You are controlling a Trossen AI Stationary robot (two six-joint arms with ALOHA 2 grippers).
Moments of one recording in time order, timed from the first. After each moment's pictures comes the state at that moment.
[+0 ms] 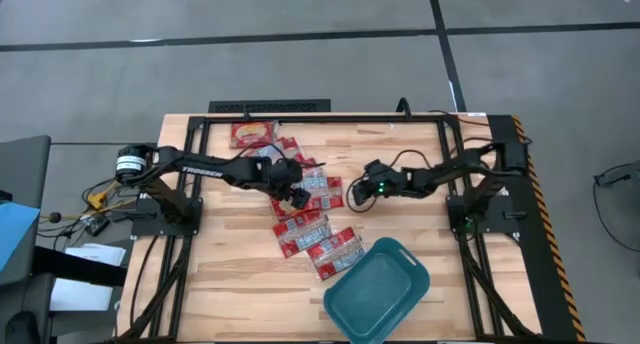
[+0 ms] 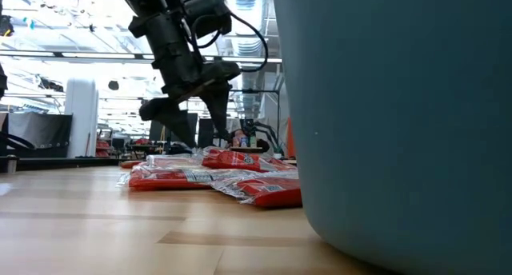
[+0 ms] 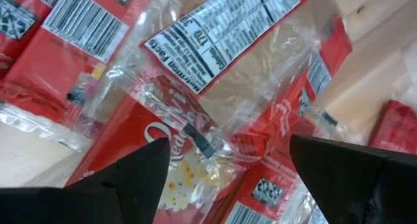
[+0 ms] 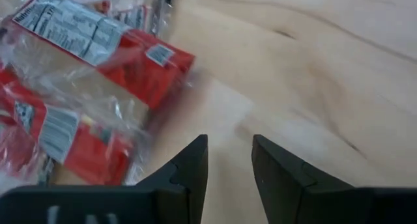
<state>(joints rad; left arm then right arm) 0.13 1.60 0.96 -0.36 -0.10 -0.91 -0.20 1.67 0.52 0.41 0.19 0.75</state>
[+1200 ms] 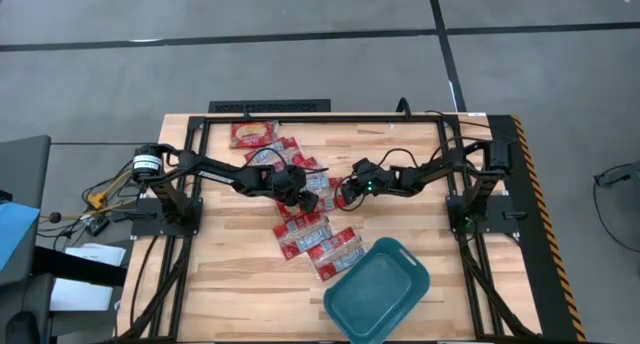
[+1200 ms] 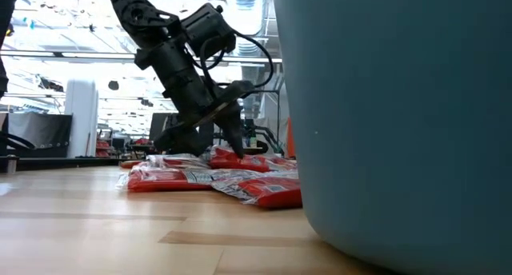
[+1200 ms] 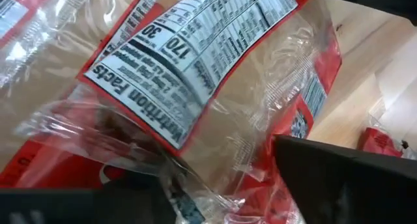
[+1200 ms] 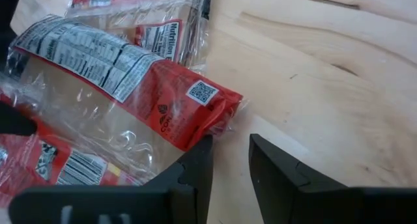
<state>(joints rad) 0.12 1.72 0.87 0.01 -0.06 -1.01 -0.19 1.77 0.63 0.43 0.14 0.73</state>
